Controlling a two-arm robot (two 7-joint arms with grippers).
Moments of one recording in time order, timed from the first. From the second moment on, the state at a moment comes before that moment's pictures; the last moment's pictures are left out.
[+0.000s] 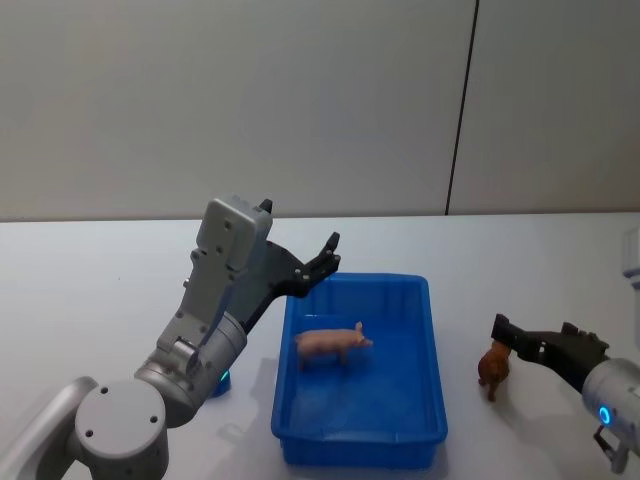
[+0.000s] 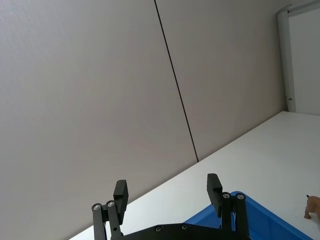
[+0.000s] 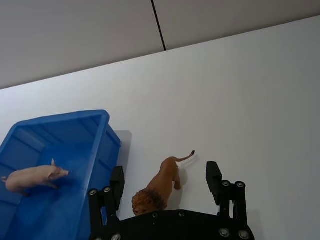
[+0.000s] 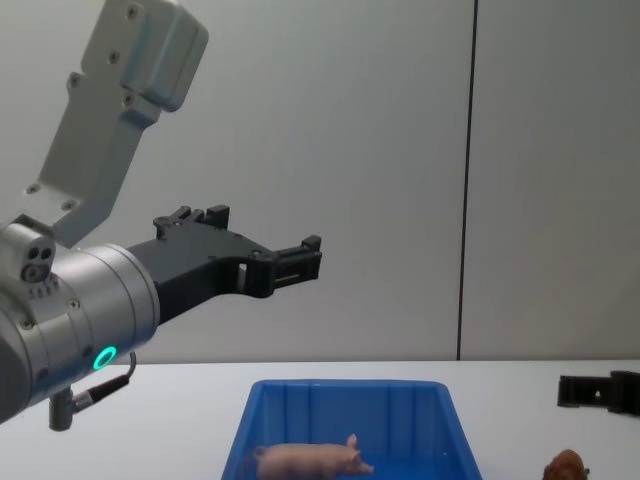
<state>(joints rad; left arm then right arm) -0.24 0.38 0.45 -1.63 -0.20 0.01 -0.01 0.05 0.20 -0.20 -1.77 0.58 0.59 -0.26</state>
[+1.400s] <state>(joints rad) -0.24 0.38 0.45 -1.63 -0.20 0.01 -0.01 0.11 0.16 -0.22 -1.61 0.51 0.62 -0.21</state>
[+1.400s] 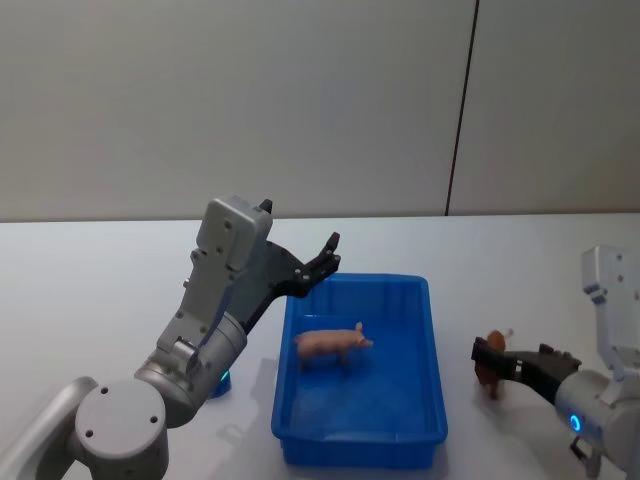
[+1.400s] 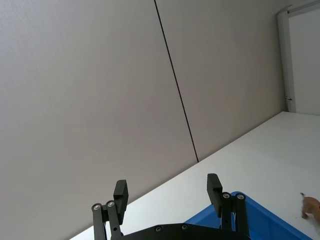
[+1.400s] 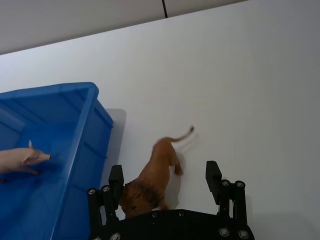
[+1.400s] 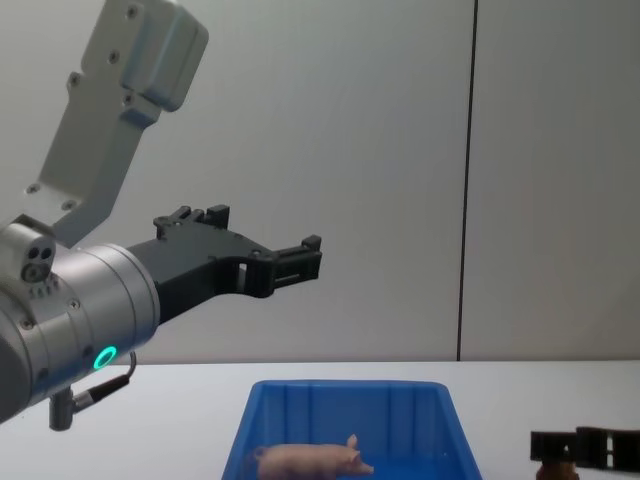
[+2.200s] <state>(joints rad) -0.24 0.38 0.45 -1.63 -0.20 0.01 -0.01 0.14 0.13 -0.22 -1.55 0.50 0.63 -0.18</state>
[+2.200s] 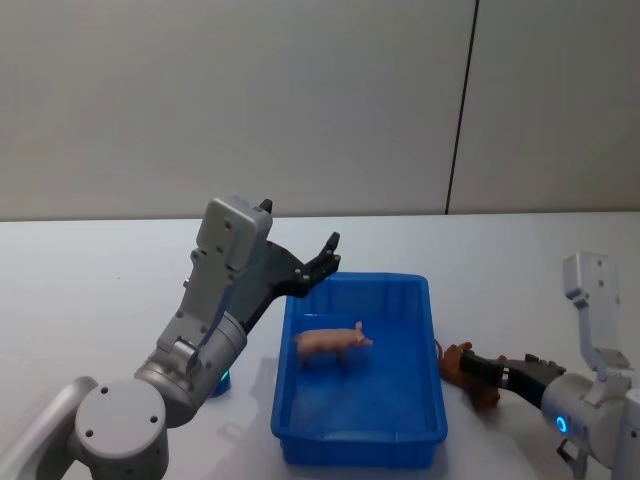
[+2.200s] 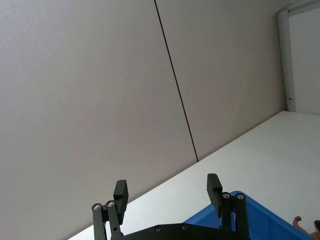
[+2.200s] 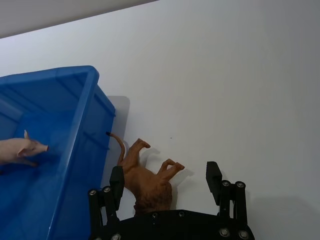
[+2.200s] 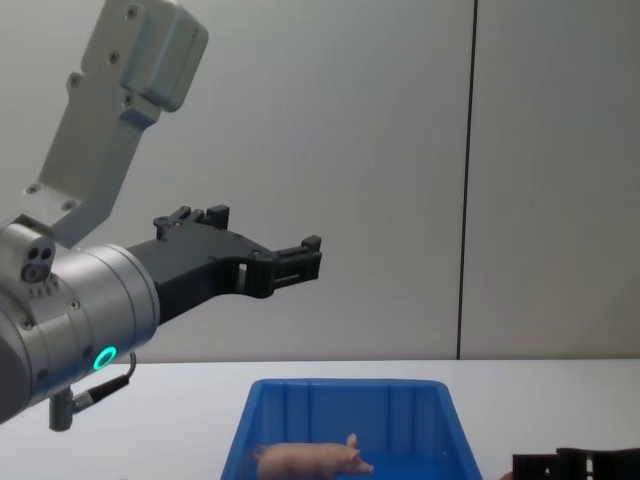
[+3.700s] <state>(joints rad) -0.24 0.38 0.45 -1.63 -0.20 0.01 -0.01 0.20 0.12 -0.22 -1.45 0.51 0.71 -0.09</state>
